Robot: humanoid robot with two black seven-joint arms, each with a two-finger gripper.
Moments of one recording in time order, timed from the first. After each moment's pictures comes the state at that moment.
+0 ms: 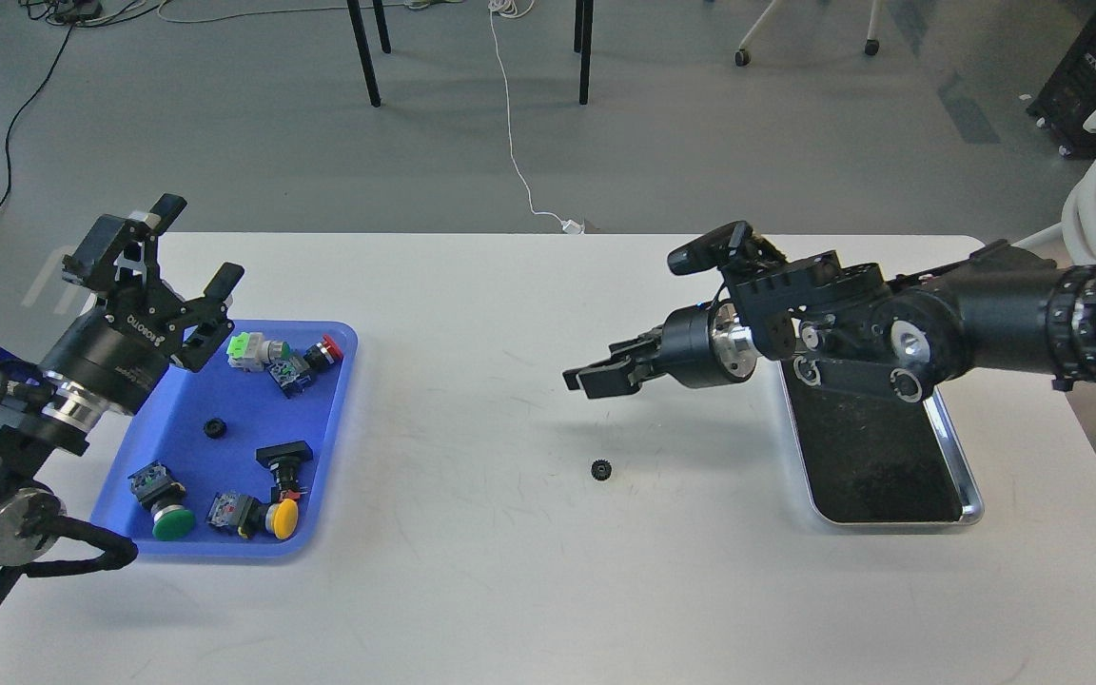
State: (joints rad) left arm -0.20 0.57 -1.11 -1.20 0.61 -0.36 -0.49; right arm 1.47 -0.20 -0.75 0.96 -0.79 0.05 0.49
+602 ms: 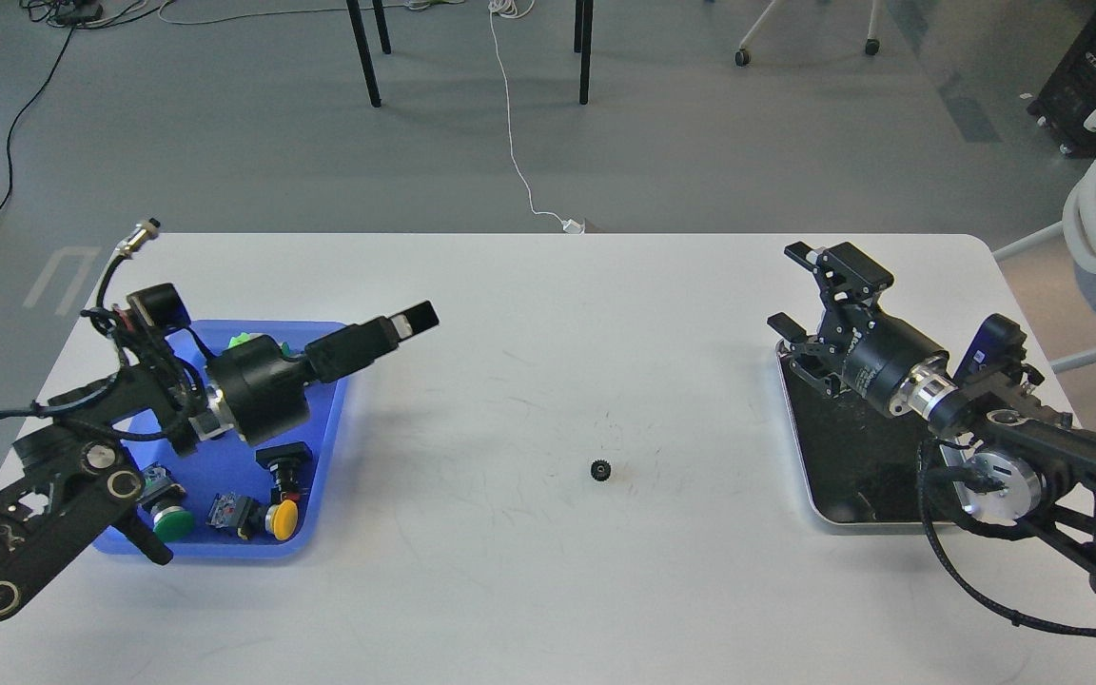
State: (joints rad) left arm -0.36 0.54 -0.91 -1.40 1.59 -0.35 -0.49; right arm 0.65 -0.60 0.28 1.05 -0.19 0.19 0.49
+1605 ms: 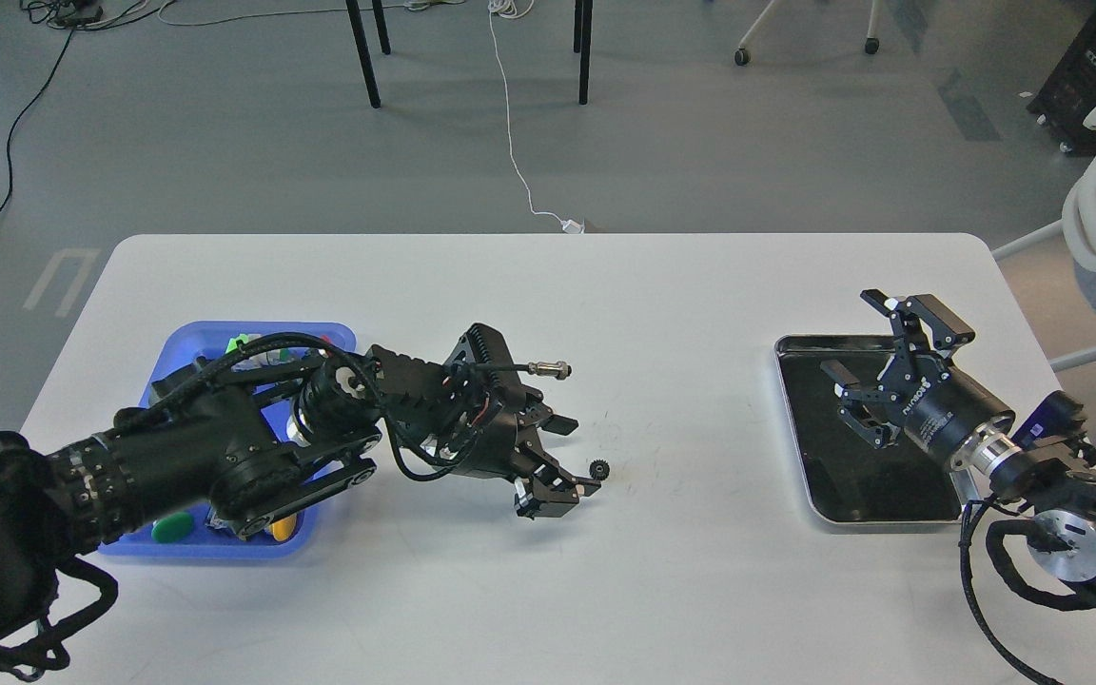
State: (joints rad) left arm -0.90 0.17 -0.19 -0.98 2.18 -0.23 -0.49; right arm 0.48 -0.66 0.41 1.05 -0.13 0.32 0.49
